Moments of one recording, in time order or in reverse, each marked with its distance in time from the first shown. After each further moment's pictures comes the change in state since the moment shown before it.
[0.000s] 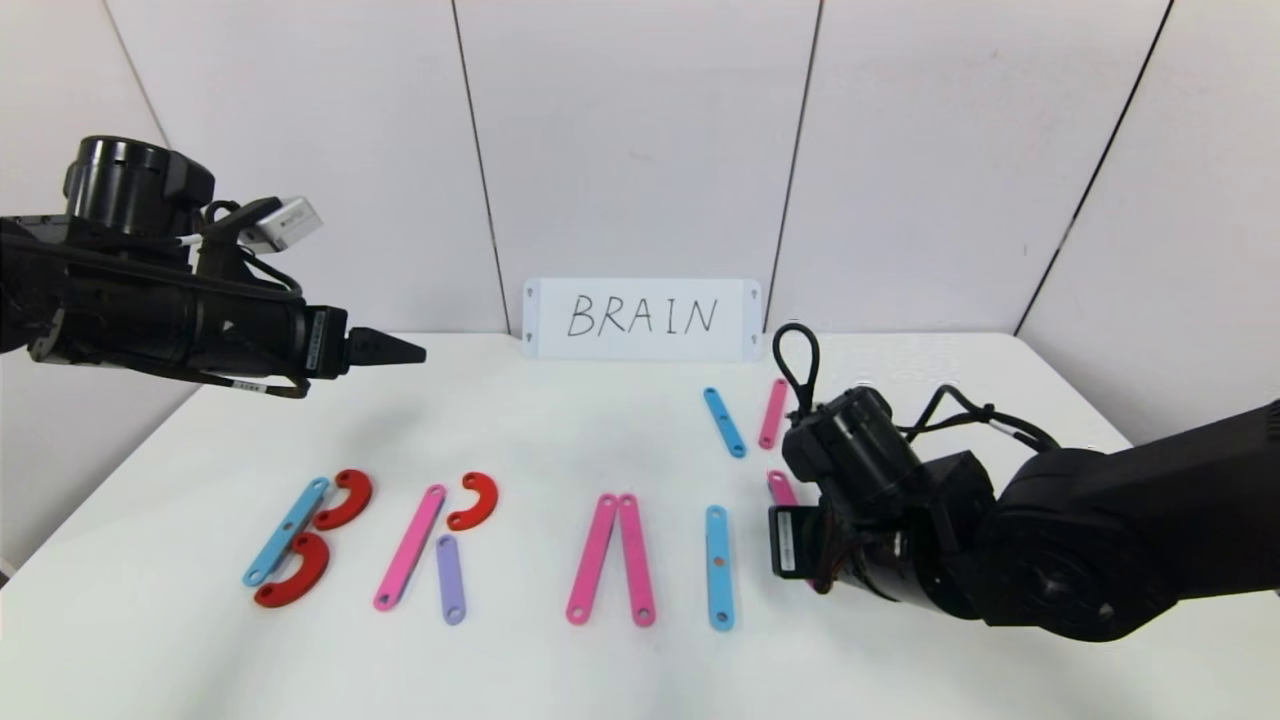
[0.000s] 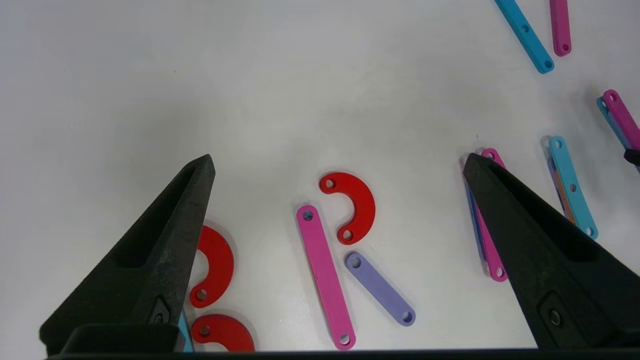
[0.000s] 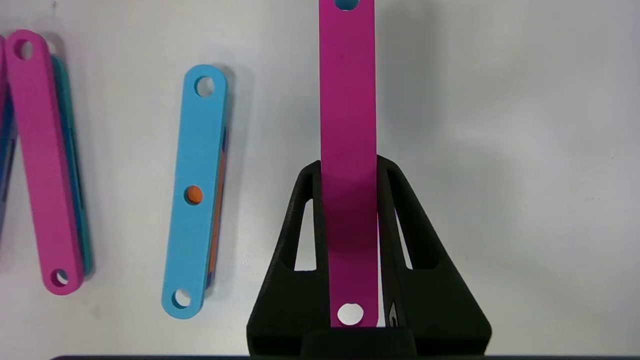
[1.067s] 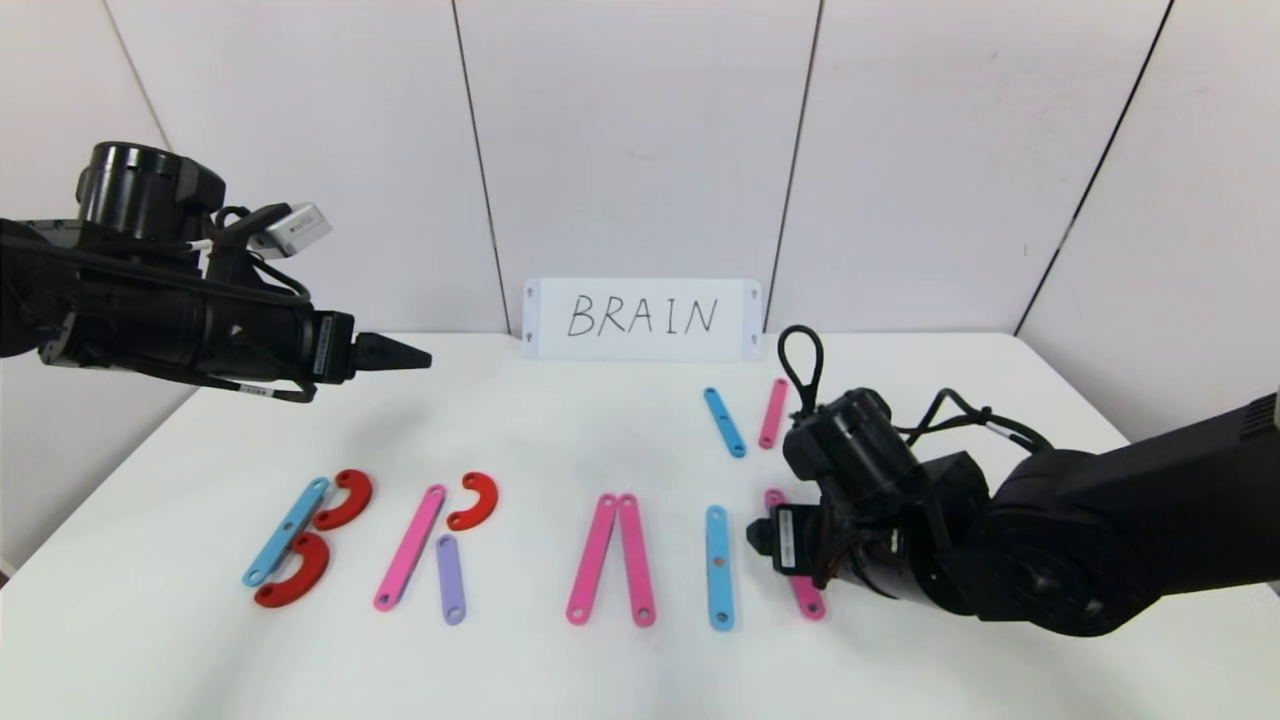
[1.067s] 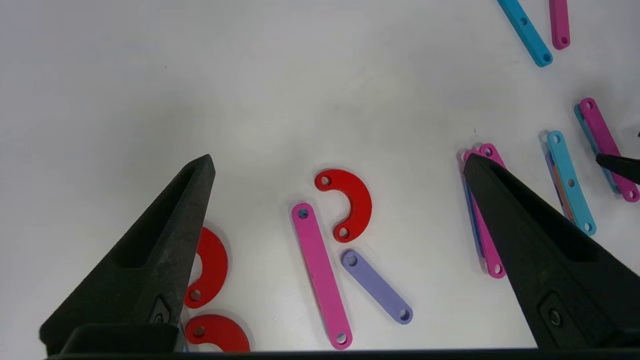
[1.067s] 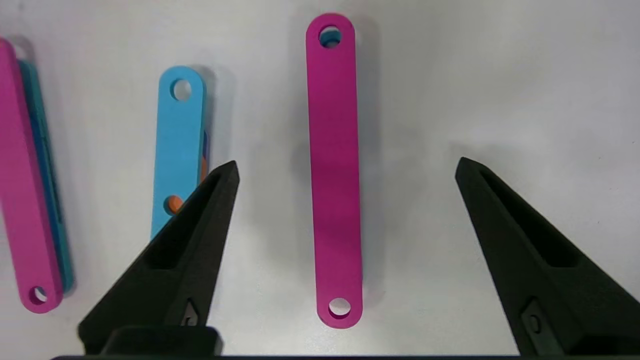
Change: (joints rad) left arm -0.012 0.007 0.004 0.002 0.000 0.000; right arm -0.016 0.018 0.006 -0.021 0.005 0.016
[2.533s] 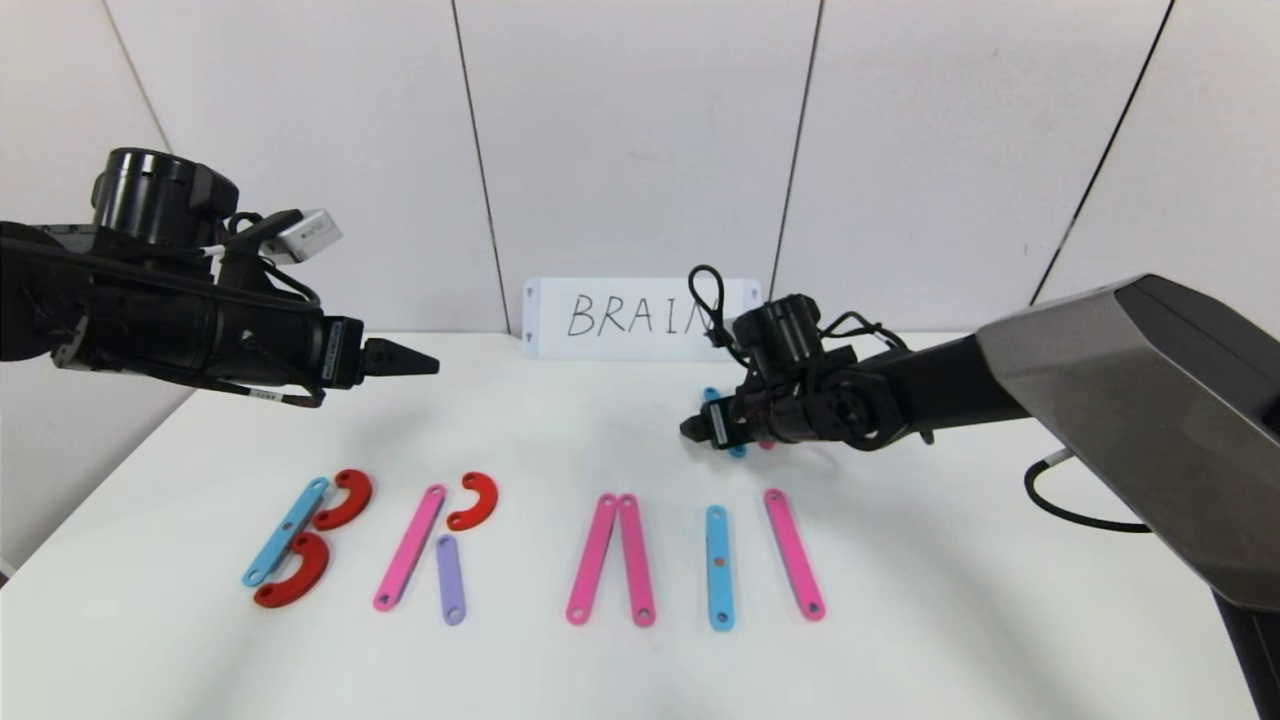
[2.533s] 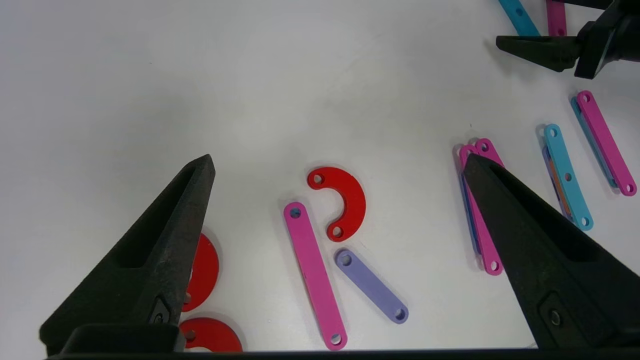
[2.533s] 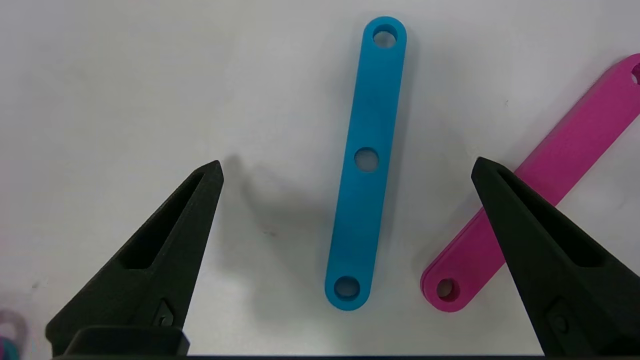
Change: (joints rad) left arm -0.018 0.008 0.004 0.000 0.000 0.000; right arm -0.182 0.412 -0.632 0.005 0.244 -0.464
